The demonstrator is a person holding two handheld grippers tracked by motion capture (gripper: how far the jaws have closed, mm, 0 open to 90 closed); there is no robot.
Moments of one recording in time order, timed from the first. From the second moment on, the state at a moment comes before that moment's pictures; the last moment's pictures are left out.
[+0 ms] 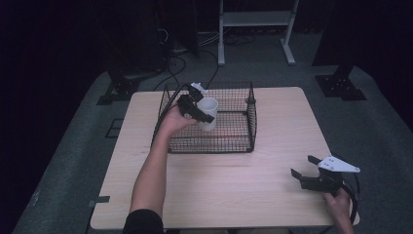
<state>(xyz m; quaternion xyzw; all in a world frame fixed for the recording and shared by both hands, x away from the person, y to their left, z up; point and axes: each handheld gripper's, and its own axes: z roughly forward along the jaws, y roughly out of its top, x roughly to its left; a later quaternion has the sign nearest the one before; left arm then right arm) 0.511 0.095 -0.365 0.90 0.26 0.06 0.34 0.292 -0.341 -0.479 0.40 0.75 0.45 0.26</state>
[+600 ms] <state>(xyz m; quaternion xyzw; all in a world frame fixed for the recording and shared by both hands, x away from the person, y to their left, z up) 0.523 0.082 -0.389 0.92 0.26 0.03 0.30 0.292 -0.341 -0.479 0.41 0.75 0.45 0.26</state>
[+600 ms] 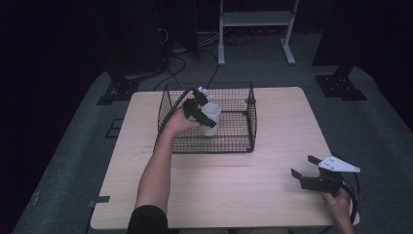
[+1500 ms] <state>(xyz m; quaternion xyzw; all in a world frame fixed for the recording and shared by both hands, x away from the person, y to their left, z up) 0.523 0.084 -0.404 0.93 0.26 0.03 0.27 0.291 -0.342 -0.479 0.40 0.75 0.45 0.26</state>
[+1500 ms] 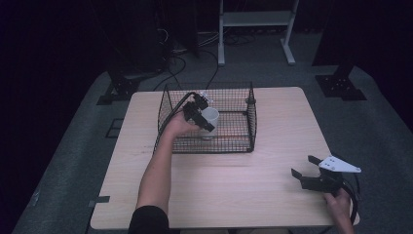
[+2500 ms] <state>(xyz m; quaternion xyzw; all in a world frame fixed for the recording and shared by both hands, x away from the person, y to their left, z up) 0.506 0.093 -0.378 0.92 0.25 0.07 0.30 0.292 -0.341 -0.479 0.40 0.75 0.45 0.25</state>
